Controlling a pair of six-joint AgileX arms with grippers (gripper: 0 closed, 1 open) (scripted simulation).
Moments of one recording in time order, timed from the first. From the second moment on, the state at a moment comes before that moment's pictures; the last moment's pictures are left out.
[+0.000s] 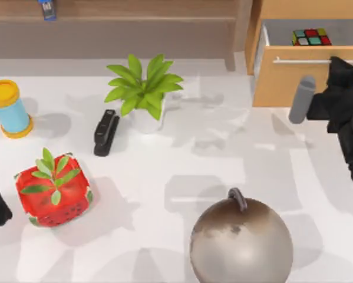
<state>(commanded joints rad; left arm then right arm) 0.00 0.00 0.00 0.00 0.00 0.00 0.22 2.14 0.71 1.42 0.24 -1.55</state>
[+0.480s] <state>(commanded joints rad) 0.00 0.00 0.00 0.00 0.00 0.00 0.25 2.06 0.51 1.53 0.28 -1.55</state>
